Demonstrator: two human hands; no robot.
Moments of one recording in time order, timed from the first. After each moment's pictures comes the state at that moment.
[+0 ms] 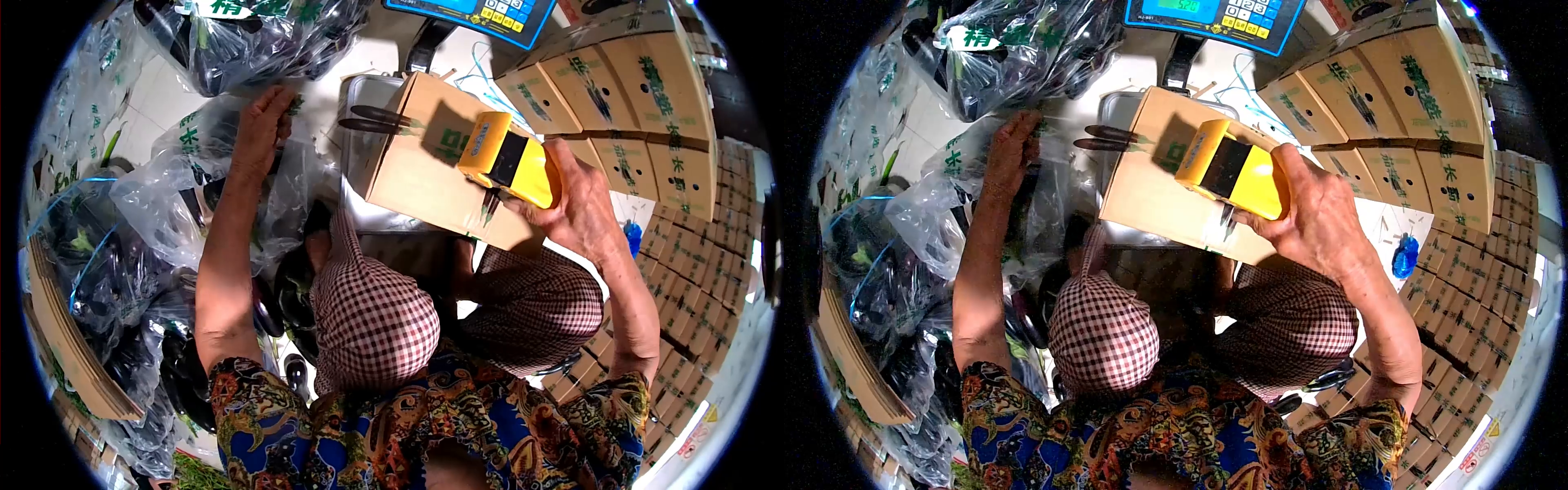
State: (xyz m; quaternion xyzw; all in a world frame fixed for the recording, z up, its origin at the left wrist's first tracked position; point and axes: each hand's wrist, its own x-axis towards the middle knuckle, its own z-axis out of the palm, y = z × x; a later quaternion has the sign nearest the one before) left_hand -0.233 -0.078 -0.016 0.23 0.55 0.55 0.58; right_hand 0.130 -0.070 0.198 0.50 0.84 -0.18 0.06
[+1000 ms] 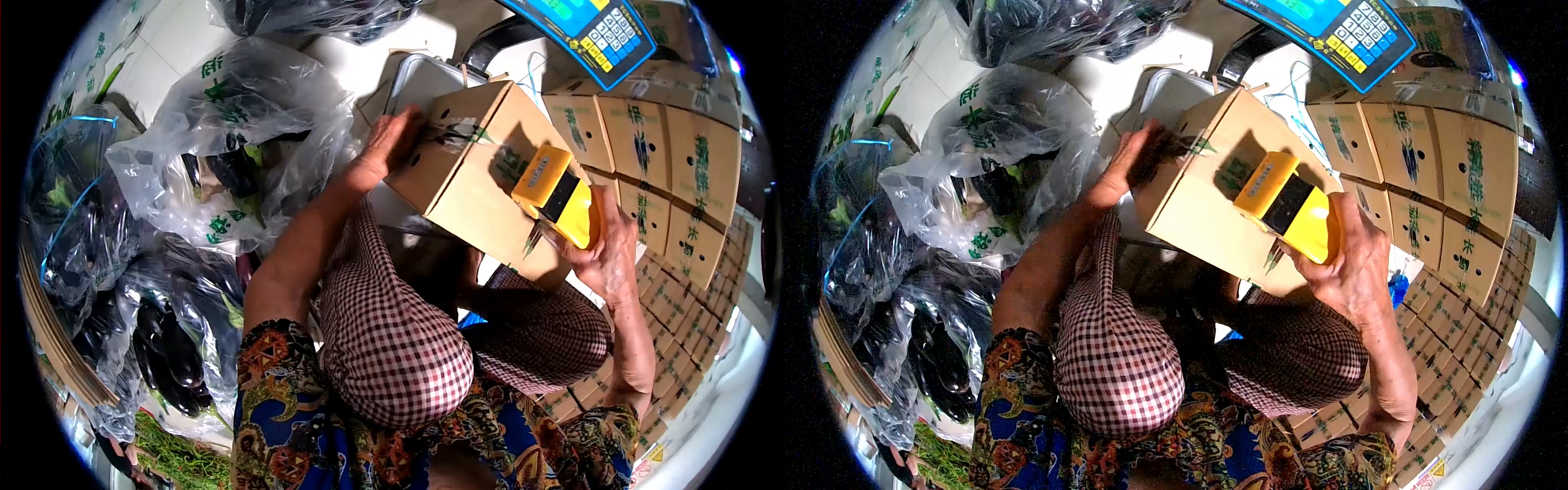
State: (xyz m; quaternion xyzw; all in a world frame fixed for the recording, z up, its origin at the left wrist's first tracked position) left_hand -0.114 -0.096 -0.150 0.51 0.56 0.53 0.39; right_hand 0.096 -0.065 0.177 0.50 0.85 -0.15 0.07
